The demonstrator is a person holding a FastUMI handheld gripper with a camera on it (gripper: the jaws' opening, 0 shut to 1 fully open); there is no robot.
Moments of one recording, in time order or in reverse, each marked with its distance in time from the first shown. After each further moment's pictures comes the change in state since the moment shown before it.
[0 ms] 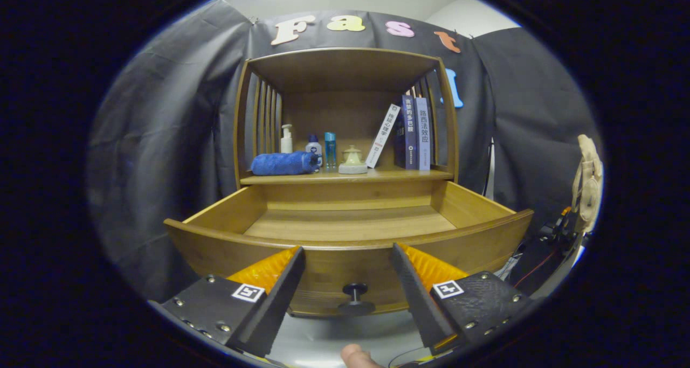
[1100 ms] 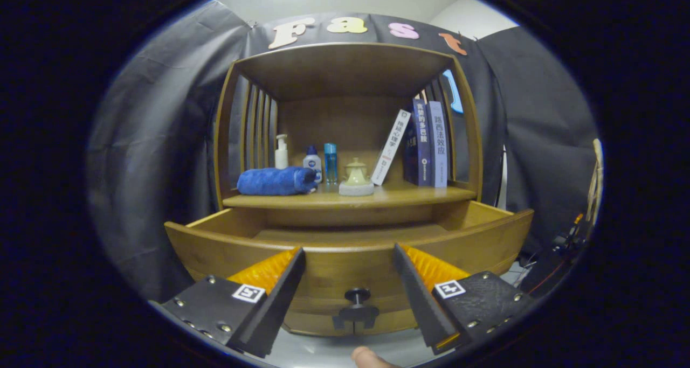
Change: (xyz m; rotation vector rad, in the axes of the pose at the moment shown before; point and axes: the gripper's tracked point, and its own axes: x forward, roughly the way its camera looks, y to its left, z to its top) arm 0.101 0.006 0.032 0.009 -0.047 0.026
